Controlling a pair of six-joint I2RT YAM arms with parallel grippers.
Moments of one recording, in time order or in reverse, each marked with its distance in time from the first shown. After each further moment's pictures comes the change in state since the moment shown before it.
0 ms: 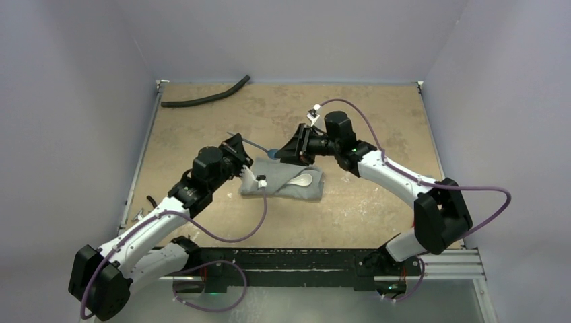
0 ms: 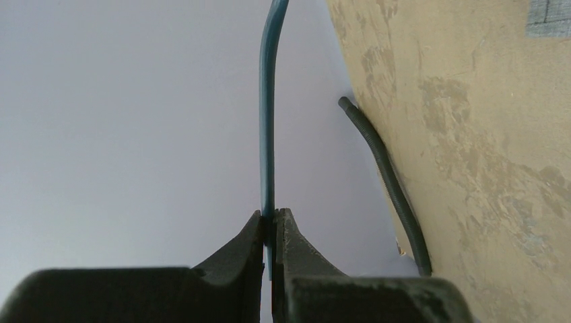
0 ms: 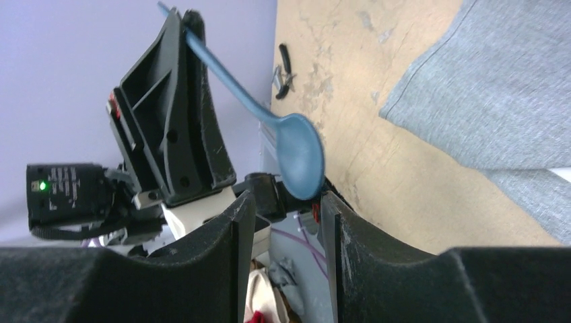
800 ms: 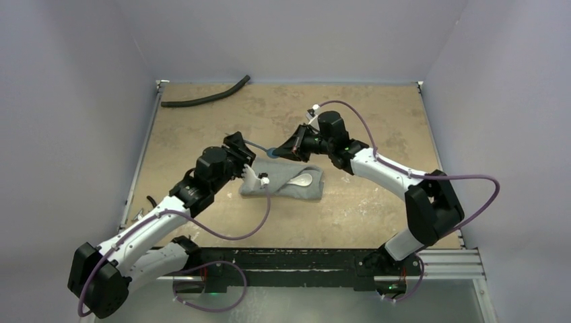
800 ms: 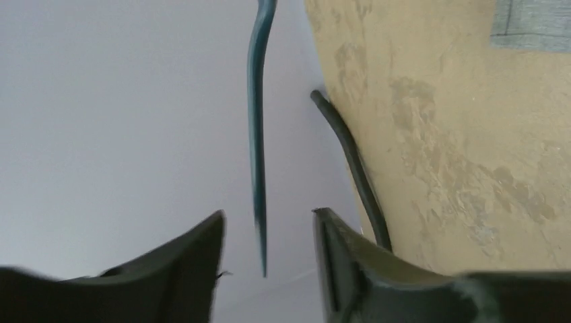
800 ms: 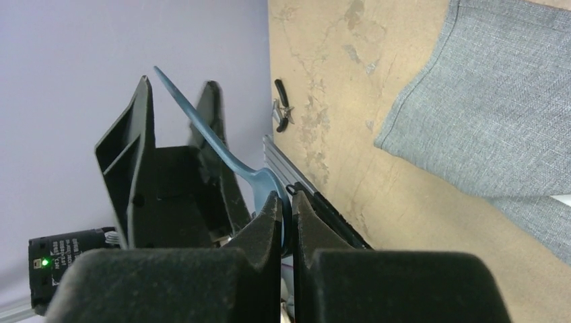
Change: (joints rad) left arm -0.036 0.004 0.008 -0.021 -0.090 -0.061; right arm 0.026 0.076 0.028 0.048 0.127 0.109
